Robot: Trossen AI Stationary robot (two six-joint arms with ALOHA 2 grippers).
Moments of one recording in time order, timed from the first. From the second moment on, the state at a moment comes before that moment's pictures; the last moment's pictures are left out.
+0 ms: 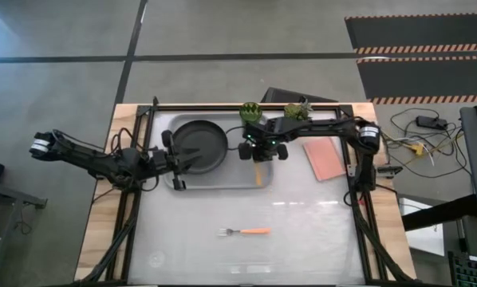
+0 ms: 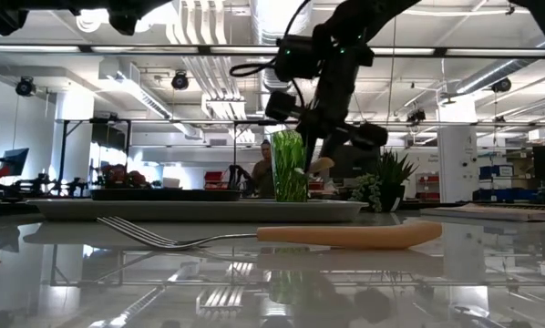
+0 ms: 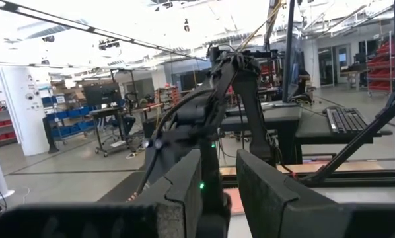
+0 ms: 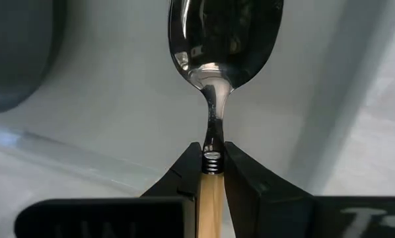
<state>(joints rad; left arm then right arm) -0.22 0.78 0.41 0.64 -0.46 0.24 -0.26 1.92 1.46 -0.80 -0.21 1.20</state>
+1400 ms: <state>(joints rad) -0.22 0.76 0.41 0.64 -0.46 0.24 -0.31 2.08 1.53 -0.84 -0.02 1.13</state>
